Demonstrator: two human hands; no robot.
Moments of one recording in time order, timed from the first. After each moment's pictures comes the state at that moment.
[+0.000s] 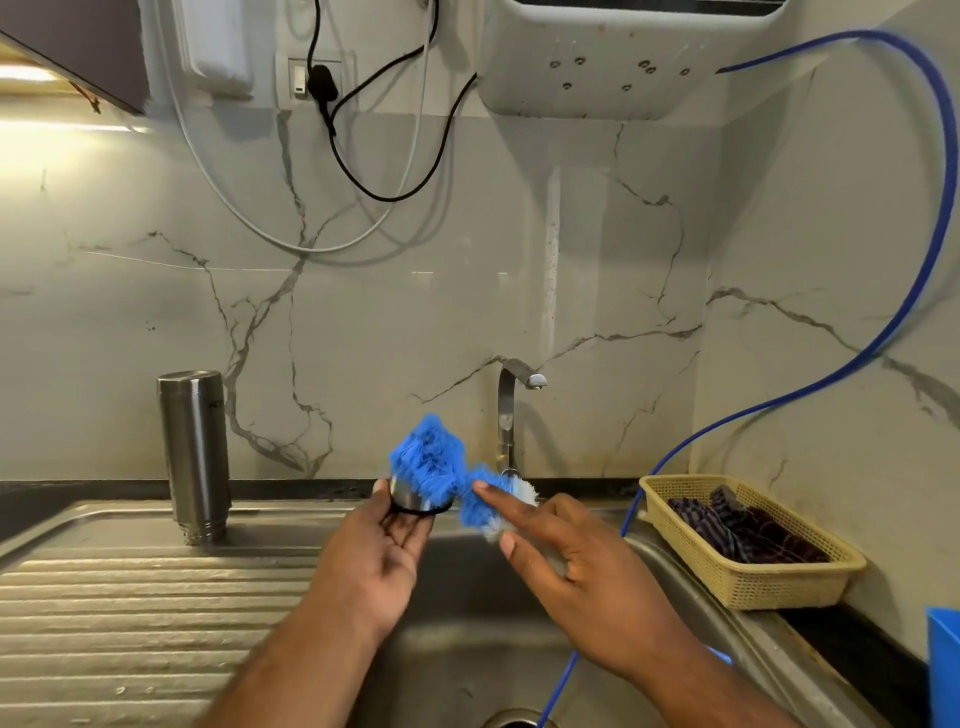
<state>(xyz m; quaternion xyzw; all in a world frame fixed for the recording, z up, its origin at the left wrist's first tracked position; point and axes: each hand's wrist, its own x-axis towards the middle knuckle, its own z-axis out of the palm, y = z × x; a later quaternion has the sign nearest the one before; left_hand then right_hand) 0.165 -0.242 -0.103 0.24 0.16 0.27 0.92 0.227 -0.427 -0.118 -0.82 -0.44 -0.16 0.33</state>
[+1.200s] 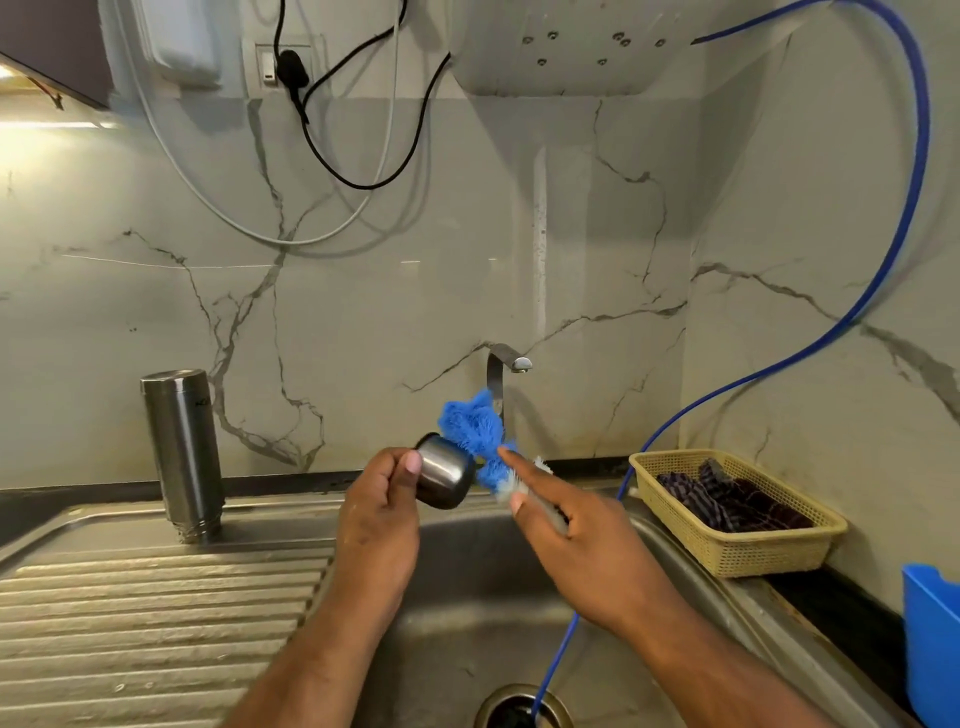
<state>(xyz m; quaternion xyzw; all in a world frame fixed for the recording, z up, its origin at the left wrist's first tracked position) 0.179 -0.246 -0.127 0.73 0.10 0.44 0.51 0.233 -0.429 -0.118 -0.79 -0.36 -0.08 0.49</state>
